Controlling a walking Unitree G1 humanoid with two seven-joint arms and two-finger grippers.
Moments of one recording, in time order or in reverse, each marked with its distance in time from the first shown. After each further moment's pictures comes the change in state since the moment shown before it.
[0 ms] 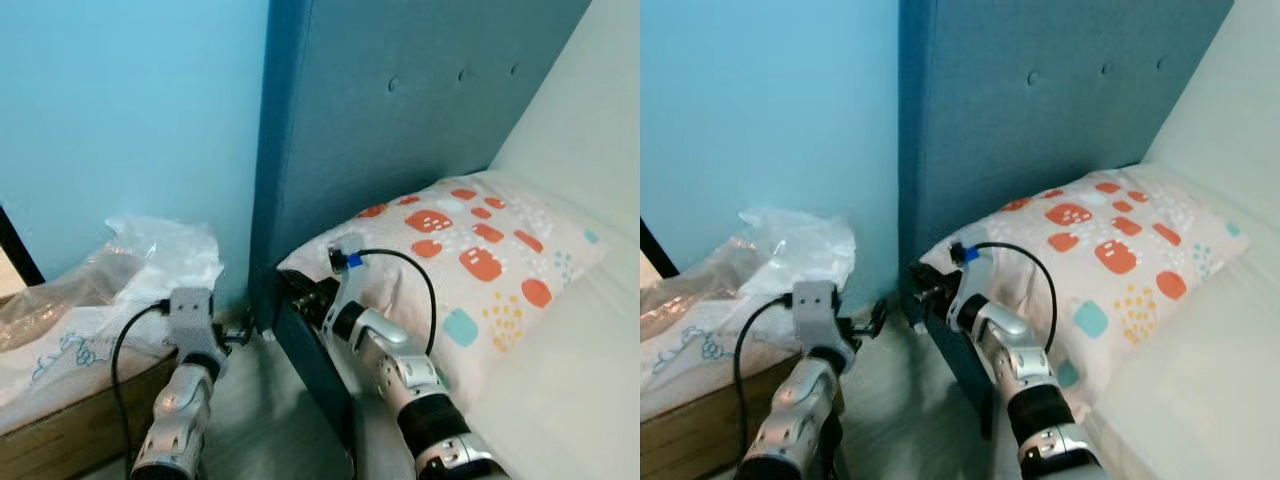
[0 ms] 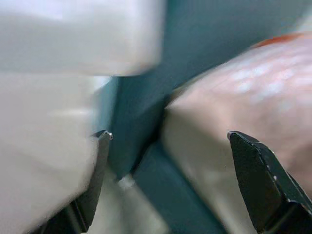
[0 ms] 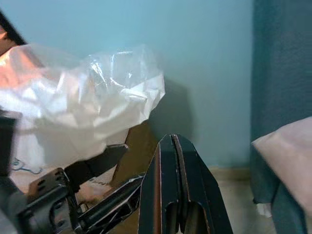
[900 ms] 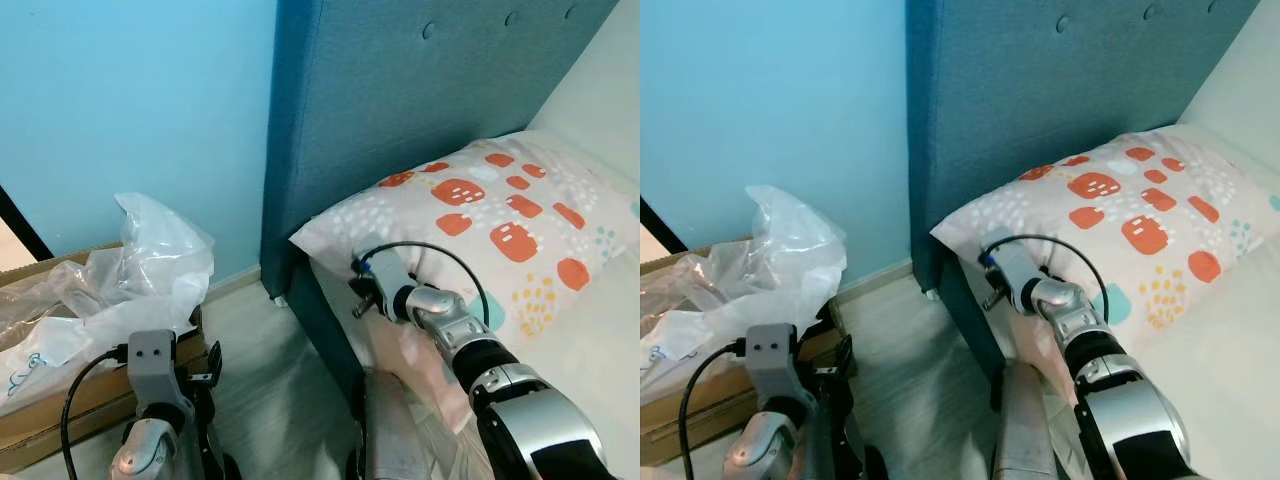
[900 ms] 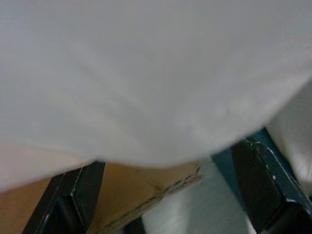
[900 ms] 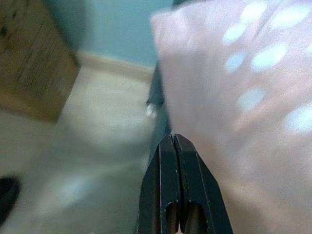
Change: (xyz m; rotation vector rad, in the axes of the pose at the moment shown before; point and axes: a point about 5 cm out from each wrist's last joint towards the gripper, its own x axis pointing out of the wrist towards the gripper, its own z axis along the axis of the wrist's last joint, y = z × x) left arm -0.066 0.037 -0.023 -0.015 0.101 0.222; right arm -0.019 -0.080 0.027 -0.586 0.352 -0.202
